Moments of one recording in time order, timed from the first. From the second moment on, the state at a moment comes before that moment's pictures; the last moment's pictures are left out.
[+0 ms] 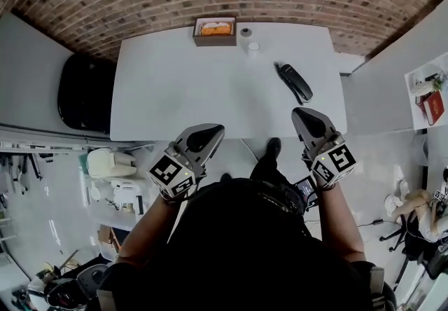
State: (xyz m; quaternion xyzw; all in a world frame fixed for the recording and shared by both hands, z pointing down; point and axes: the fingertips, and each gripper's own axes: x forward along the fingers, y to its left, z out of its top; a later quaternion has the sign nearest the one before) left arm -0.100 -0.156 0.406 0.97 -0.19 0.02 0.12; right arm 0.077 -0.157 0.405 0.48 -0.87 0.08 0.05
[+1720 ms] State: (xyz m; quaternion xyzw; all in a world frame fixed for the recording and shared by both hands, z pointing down) left arm -0.003 0.200 0.394 0.98 -0.17 0.01 0.12; right arm 0.102 0.212 0.390 0.44 -0.89 0.10 0.05
